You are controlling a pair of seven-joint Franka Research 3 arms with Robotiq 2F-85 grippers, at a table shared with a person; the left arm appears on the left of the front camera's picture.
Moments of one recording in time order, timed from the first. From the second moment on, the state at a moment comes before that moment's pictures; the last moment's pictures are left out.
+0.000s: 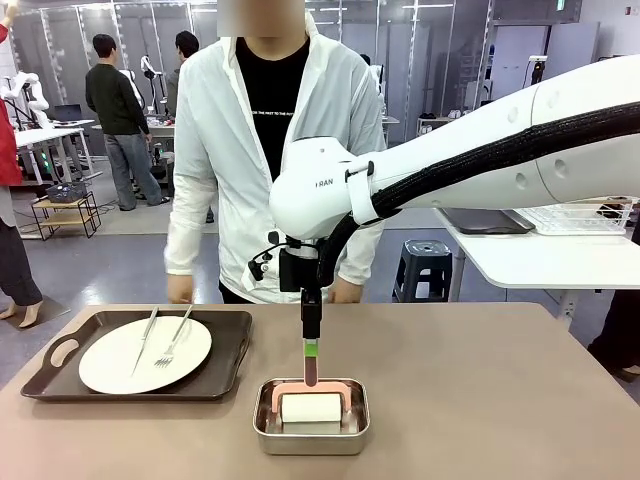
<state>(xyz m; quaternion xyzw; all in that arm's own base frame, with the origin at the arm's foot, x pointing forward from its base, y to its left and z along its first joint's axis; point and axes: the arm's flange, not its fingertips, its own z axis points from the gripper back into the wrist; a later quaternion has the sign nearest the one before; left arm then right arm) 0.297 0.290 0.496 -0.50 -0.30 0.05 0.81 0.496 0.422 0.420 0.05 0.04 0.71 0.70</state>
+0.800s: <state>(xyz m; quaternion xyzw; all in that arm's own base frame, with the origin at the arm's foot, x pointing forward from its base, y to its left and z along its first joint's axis) 0.297 0.290 0.496 -0.50 -0.30 0.05 0.81 0.543 0.330 0.518 0.23 -0.07 0.51 0.83</state>
